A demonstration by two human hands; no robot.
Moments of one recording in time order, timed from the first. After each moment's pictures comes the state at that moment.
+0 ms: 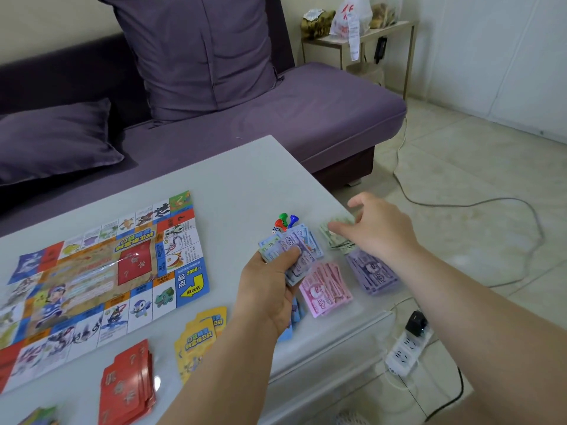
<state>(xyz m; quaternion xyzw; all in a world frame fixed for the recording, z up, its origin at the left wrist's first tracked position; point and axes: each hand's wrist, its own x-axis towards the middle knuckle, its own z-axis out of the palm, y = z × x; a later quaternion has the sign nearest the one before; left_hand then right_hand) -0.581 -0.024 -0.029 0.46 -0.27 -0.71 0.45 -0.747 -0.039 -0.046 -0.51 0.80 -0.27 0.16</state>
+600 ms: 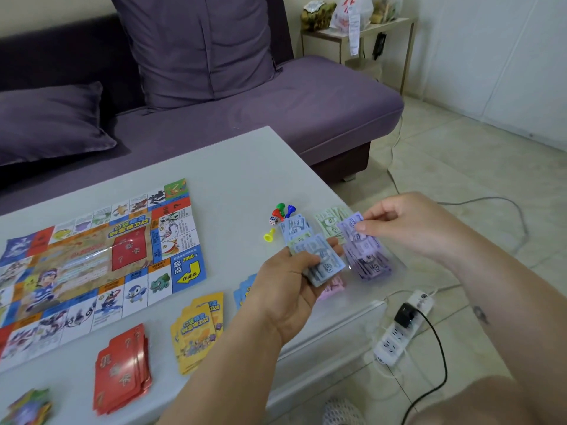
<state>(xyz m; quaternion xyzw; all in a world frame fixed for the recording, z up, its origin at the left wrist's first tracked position) -0.586 -0.002 -0.025 0.38 -0.24 -0.81 0.37 -0.768 0.009 -0.015 -0.52 0.71 -0.34 0.31</state>
